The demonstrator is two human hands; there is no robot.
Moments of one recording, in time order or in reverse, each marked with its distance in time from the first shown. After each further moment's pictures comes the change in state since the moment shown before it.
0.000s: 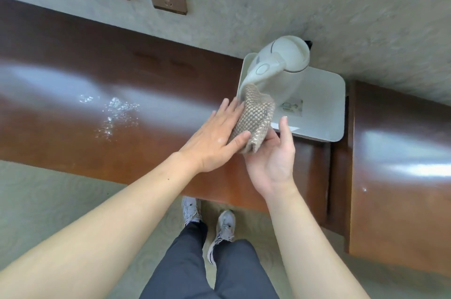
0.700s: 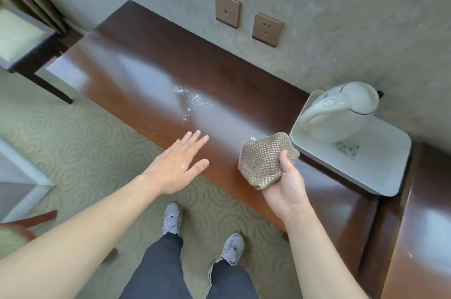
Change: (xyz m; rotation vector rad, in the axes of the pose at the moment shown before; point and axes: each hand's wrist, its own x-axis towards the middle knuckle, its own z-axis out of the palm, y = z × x) left_hand -0.194 -0.063 -0.031 0.261 0.124 -0.459; right_hand -0.026 0.046 0.015 -0.034 -0.079 0.349
